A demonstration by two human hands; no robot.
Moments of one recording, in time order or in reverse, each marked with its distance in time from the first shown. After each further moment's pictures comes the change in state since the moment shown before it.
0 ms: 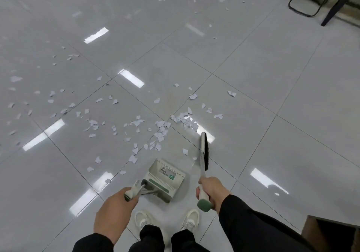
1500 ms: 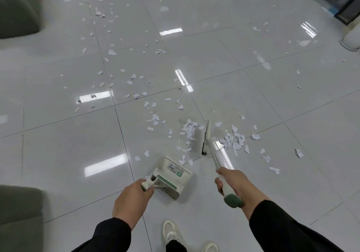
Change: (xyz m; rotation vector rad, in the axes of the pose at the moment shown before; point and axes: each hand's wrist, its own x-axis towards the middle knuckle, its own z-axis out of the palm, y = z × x) left_hand 0.098 -0.168 -0.175 -0.250 0.129 -0.270; right_hand -0.049 -0.087 0.326 -0.337 -0.119 -0.052
